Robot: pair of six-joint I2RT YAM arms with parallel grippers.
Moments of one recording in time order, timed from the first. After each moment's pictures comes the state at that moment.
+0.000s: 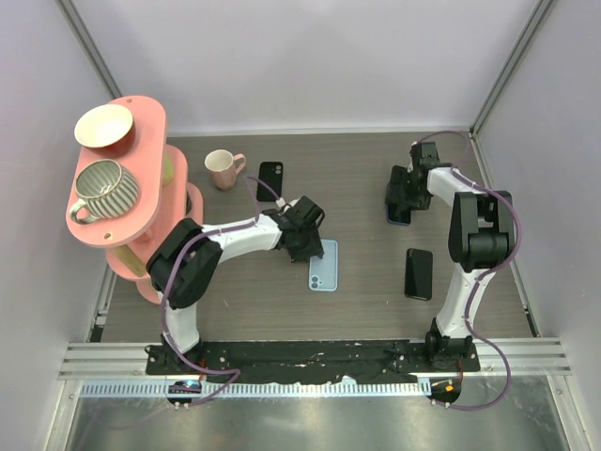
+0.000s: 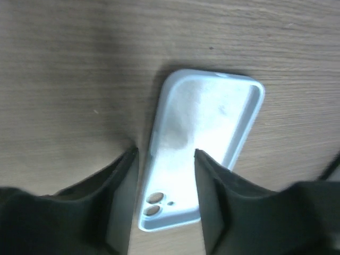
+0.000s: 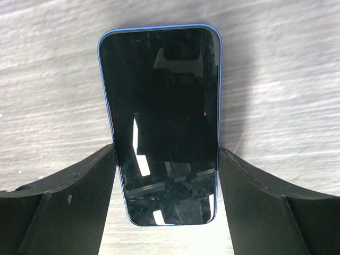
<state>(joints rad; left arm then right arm) -0.79 1.88 1.21 -0.43 -0.04 -0.97 0.02 1.99 1.38 -0.45 -0.04 0.25</state>
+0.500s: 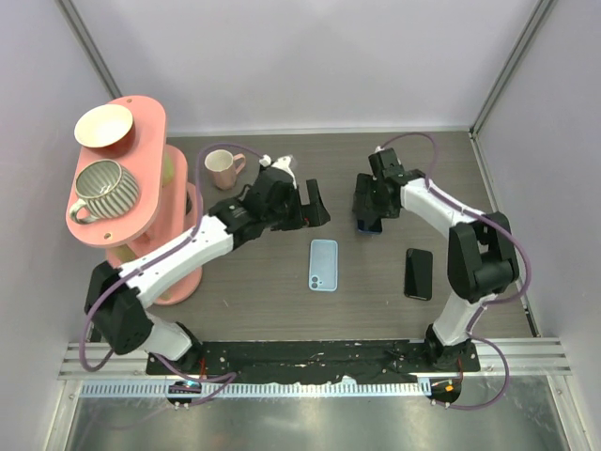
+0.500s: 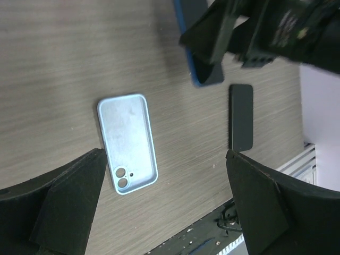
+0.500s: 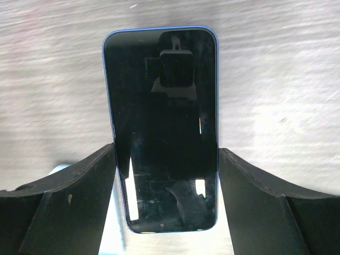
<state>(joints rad) -0.77 1.48 1.23 -0.42 -0.03 -0.77 0.29 1.78 1.28 -0.56 0.06 0.41</state>
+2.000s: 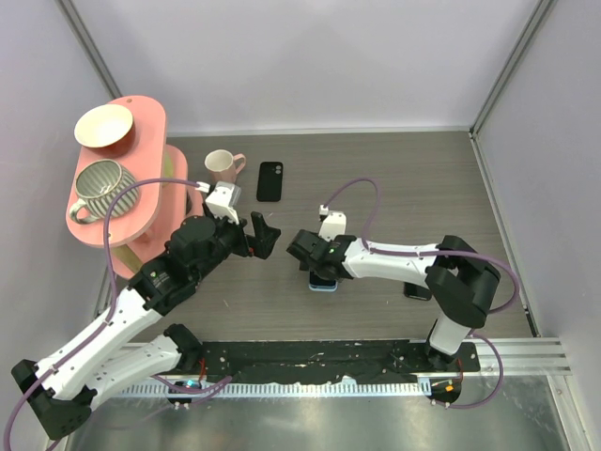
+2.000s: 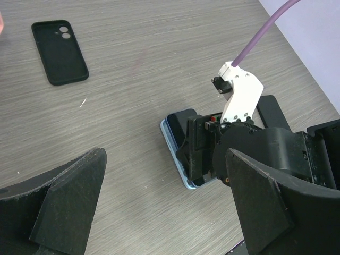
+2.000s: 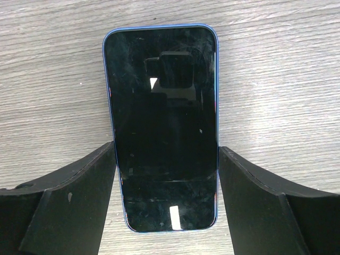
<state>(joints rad) -0.76 0.79 0.84 -0.32 -0.17 -0.37 1.02 1.69 1.07 -0.55 0.59 1.05</state>
